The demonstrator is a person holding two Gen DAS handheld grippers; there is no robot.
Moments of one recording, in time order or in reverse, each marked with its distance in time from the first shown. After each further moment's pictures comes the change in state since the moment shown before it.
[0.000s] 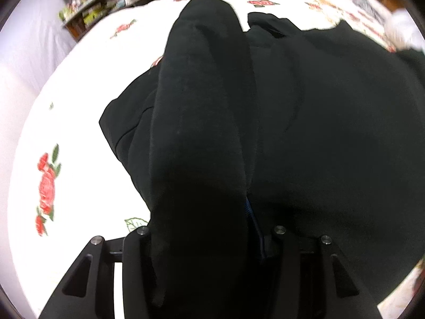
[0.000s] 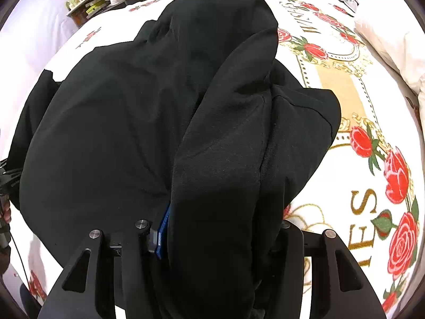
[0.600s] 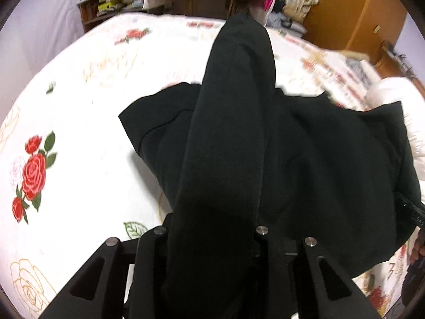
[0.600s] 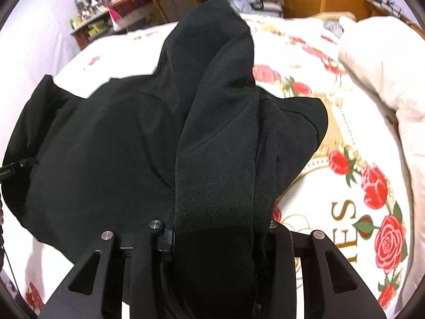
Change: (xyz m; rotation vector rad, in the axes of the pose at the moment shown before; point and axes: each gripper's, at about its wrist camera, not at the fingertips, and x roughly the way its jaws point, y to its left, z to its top) left arm -0.061 0.084 0.005 -0.174 -0.160 -0.227; right arm -0.061 0.027 -0.001 -0.008 -0.201 -0.051
